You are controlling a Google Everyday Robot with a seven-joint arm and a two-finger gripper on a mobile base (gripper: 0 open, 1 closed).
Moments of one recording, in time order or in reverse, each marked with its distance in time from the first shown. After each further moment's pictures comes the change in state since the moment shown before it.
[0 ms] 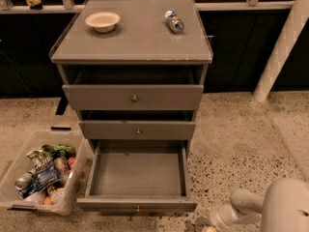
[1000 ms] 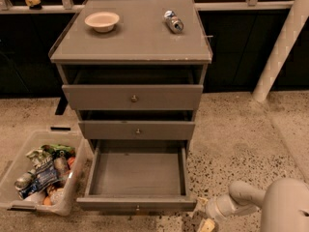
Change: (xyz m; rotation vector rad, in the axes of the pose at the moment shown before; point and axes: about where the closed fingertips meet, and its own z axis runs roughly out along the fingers) arm -0.036 -0.014 -0.007 -0.026 -0.060 -0.145
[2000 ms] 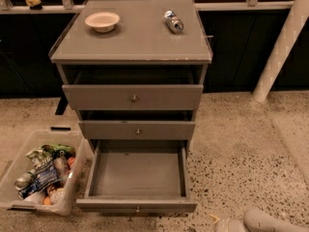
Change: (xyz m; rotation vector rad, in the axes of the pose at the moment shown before) arm 0.041 0.056 -0.018 0.196 -0.042 0.103
